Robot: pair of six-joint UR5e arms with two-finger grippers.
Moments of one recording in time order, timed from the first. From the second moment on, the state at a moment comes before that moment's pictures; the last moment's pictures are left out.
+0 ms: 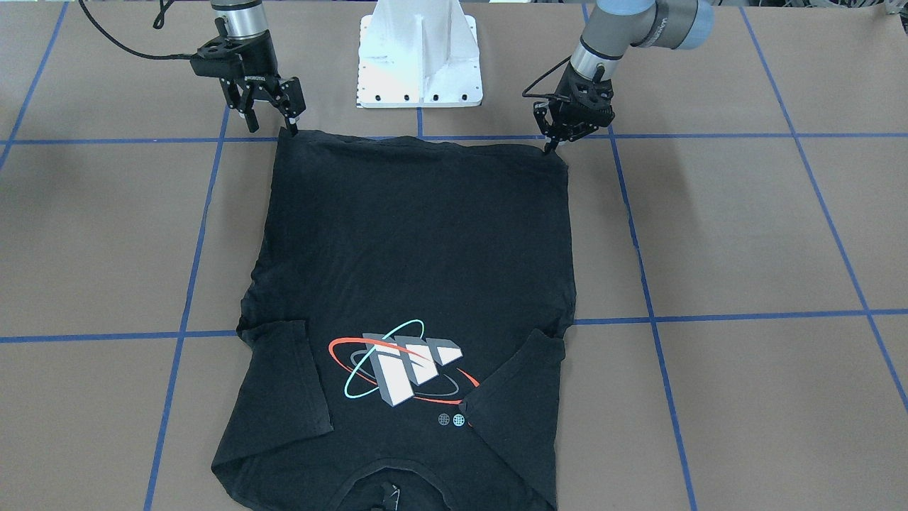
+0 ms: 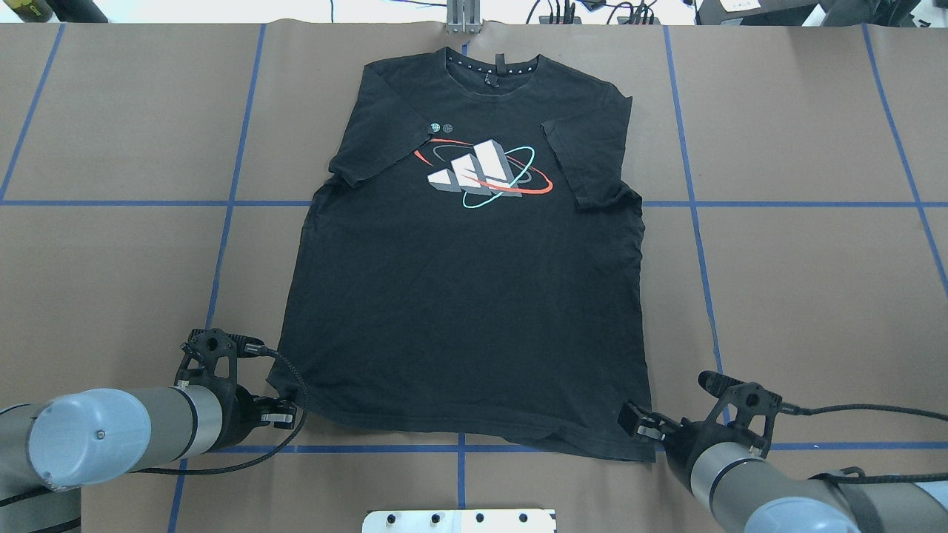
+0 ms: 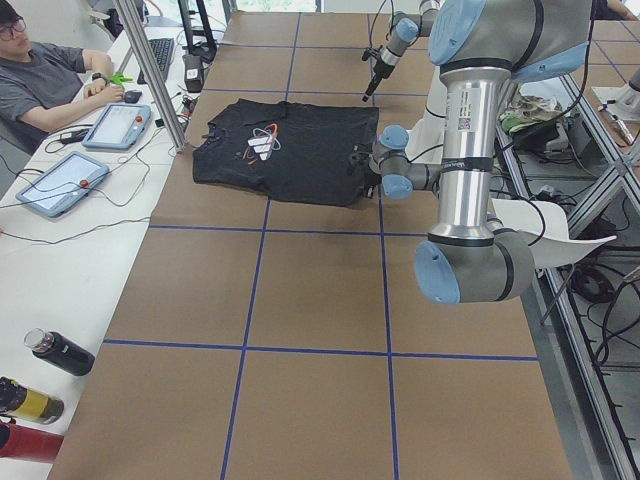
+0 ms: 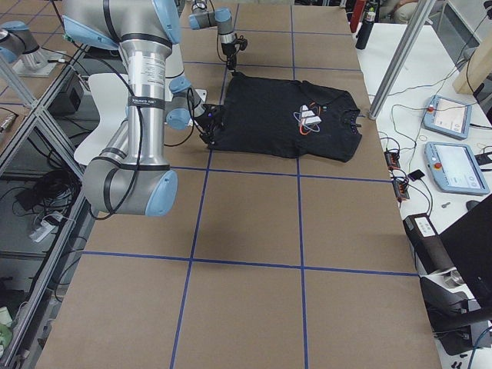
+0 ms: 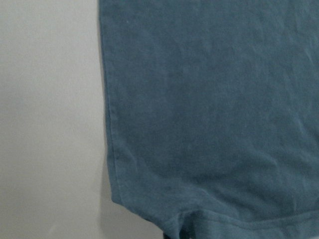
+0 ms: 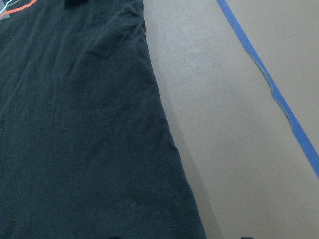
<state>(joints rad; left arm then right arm) -0.23 -1.59 -2.03 -2.11 -1.56 -1.27 -0.01 -1.64 2.20 -1.32 1.13 1.92</state>
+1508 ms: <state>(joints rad) -0.23 -1.59 -2.04 -2.11 -1.52 -1.27 -0.12 -1.64 2.14 -1.33 1.06 1.98</state>
